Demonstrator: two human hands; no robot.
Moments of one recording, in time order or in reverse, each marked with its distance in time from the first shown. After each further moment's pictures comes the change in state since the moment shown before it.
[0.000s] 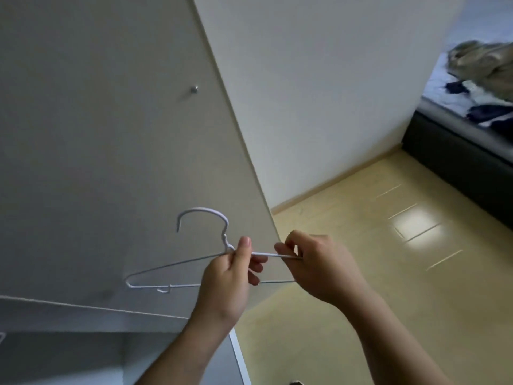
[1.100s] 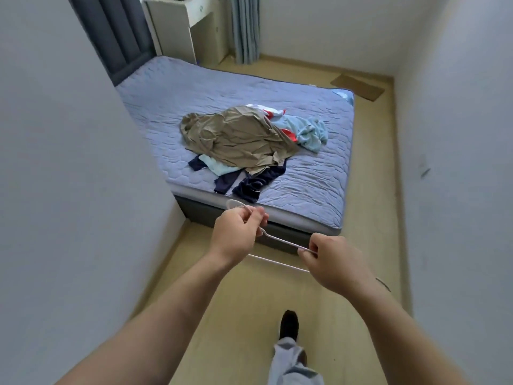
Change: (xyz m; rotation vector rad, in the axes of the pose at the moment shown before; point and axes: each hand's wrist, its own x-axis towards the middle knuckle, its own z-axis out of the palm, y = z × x) left_hand 0.205 0.456 0.656 0.104 -0.890 0.440; right_hand 0.039 0.470 -0.512 -0.374 0.255 1.045
